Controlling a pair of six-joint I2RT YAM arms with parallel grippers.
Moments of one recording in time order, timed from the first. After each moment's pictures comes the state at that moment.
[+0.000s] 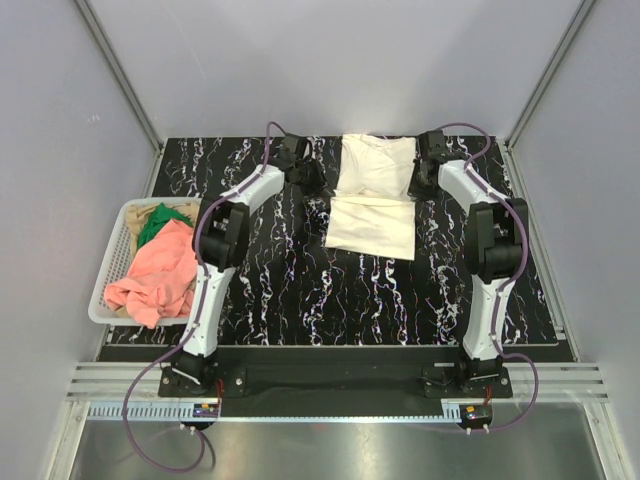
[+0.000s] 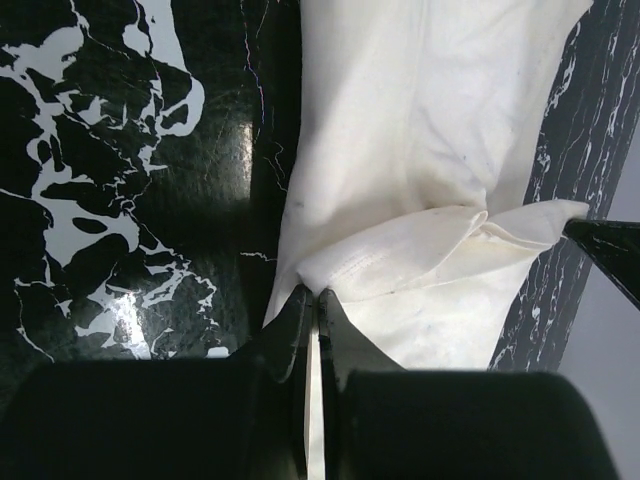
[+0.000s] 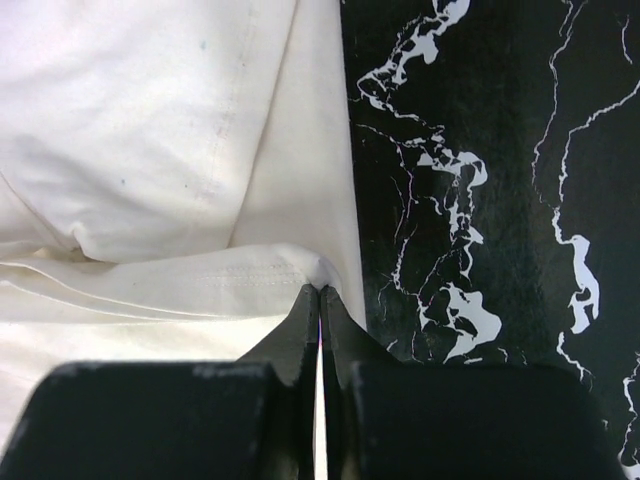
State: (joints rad) left arm -0.38 2.43 2.04 -0.45 0.42 -0.69; right arm 0.15 2.10 1.69 -0.61 0.09 0.39
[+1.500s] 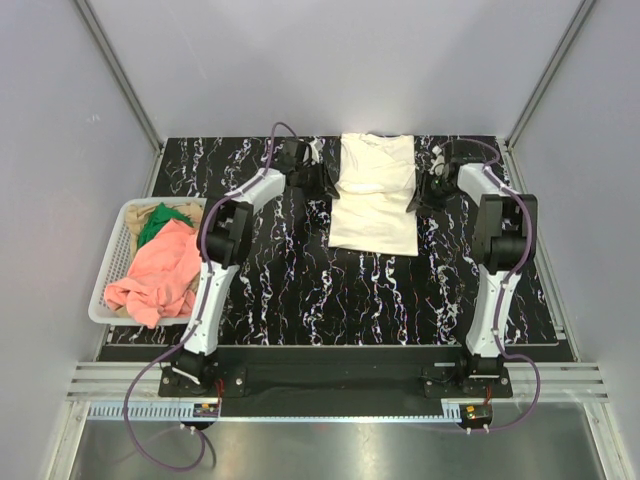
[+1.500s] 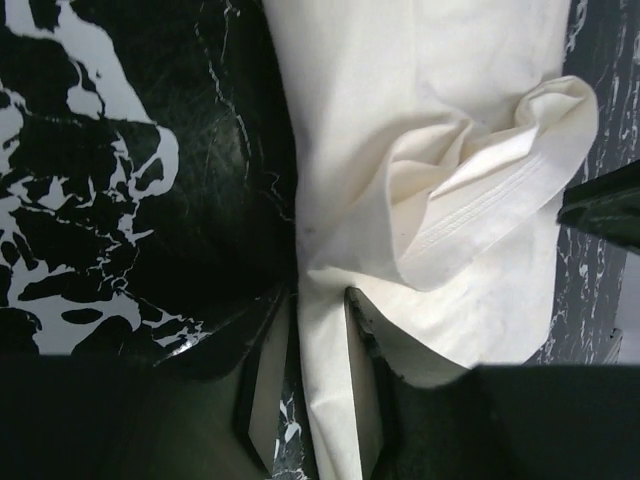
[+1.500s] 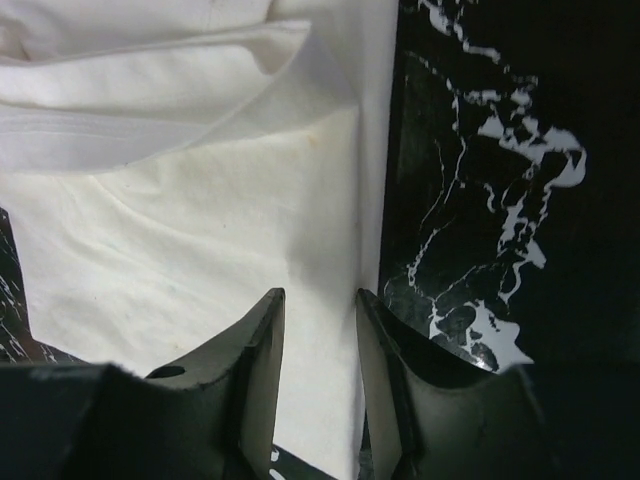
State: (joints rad) left arm -0.37 2.51 2.06 -0.38 0.54 -0.52; right arm 0.00 2.20 1.71 -0.66 -0.39 0.22
